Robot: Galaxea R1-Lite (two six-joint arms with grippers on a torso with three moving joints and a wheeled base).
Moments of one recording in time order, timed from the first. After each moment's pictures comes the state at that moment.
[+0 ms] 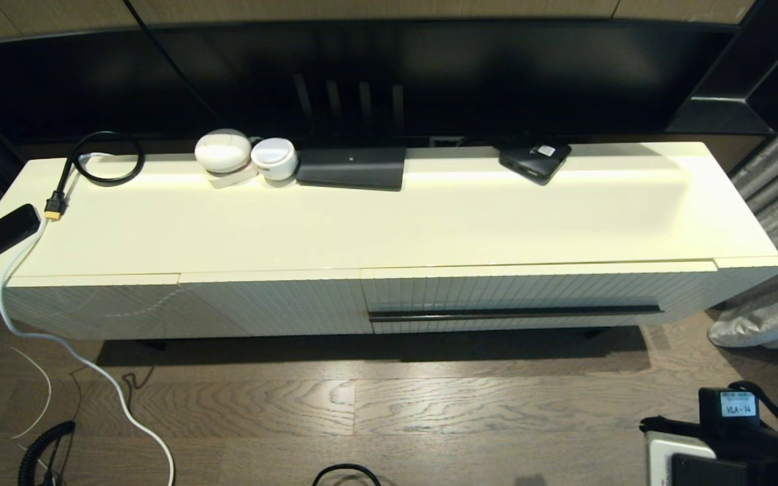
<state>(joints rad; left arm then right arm) 0.00 0.00 0.00 -0.01 0.02 -0.06 0.48 1.24 -0.41 -0.17 -0.17 -1.13</state>
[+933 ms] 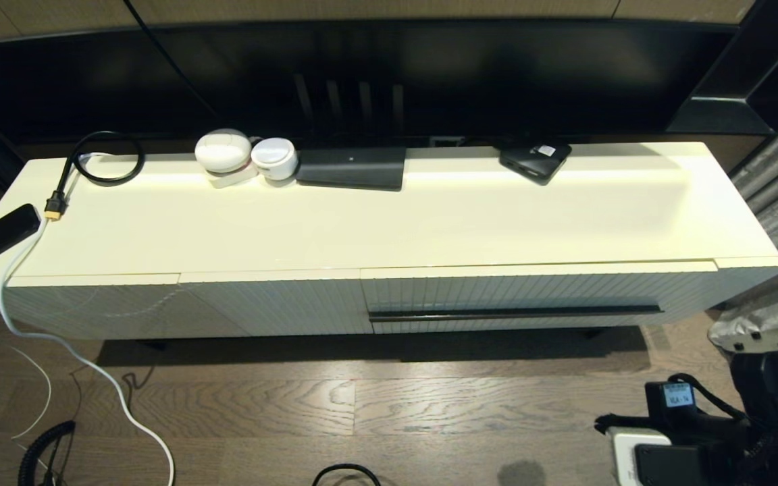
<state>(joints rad) 0.00 0.00 0.00 -0.01 0.02 -0.06 0.40 1.45 -0.41 -0.37 0.06 -1.23</state>
